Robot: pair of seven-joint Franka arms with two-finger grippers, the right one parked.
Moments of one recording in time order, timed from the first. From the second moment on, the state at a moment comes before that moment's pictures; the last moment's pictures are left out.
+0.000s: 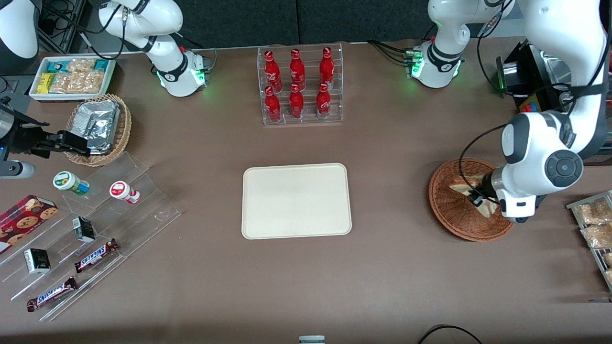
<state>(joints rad) 0.00 0.29 -0.10 -1.81 0.02 1.89 -0.88</state>
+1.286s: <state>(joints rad) -0.36 0.61 -0.41 -1.35 0.07 1.81 -0.97</state>
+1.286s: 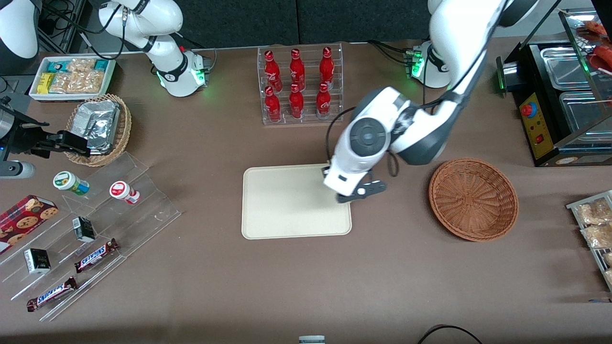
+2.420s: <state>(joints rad) -0.50 0.95 -0.40 -1.29 0.25 2.19 -0.97</state>
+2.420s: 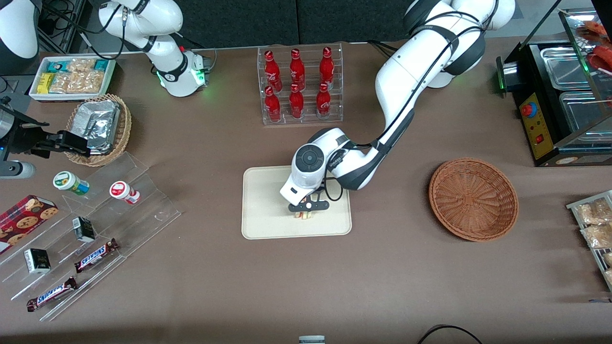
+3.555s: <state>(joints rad) -0.18 0.46 -0.40 -1.57 0.17 1.91 -0.72</state>
